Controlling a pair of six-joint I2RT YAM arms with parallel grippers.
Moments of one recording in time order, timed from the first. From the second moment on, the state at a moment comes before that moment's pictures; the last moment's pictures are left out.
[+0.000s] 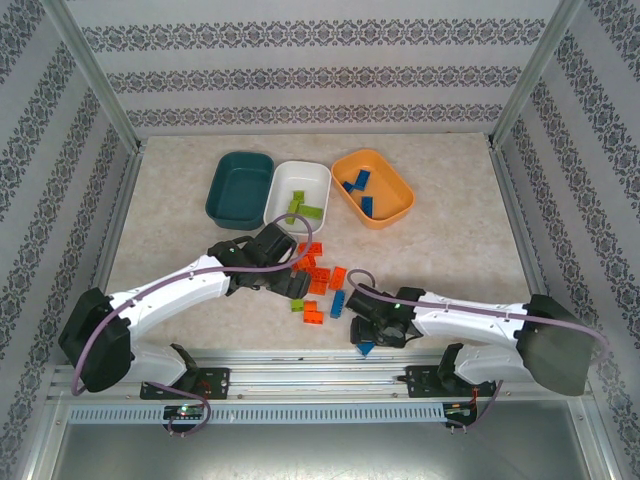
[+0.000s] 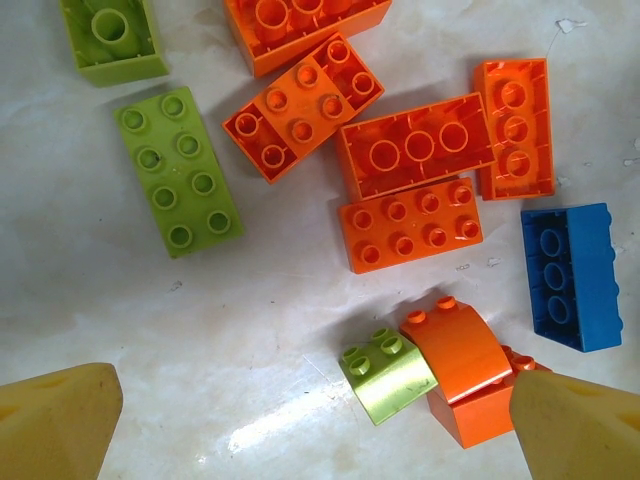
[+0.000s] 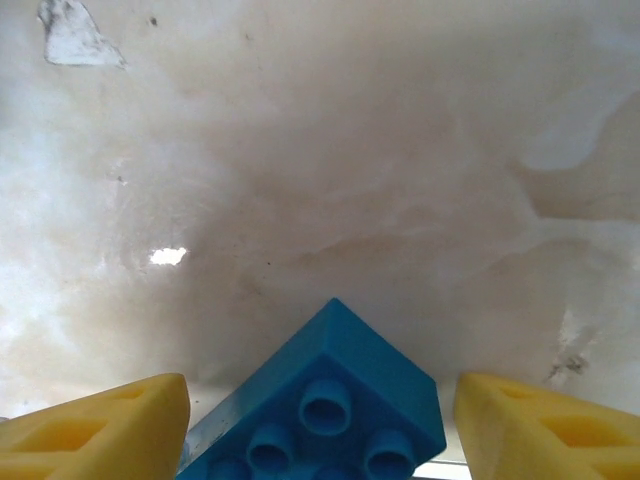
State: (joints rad) left arm -0.74 1.35 0.94 -0.70 -0.03 -0.41; right arm 1.03 1.25 0.57 -0.72 -0.02 1.11
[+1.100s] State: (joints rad) left arm -0.71 1.28 0.88 -0.70 -0.06 -0.41; right arm 0.75 1.39 0.82 -0.75 0.06 0.87
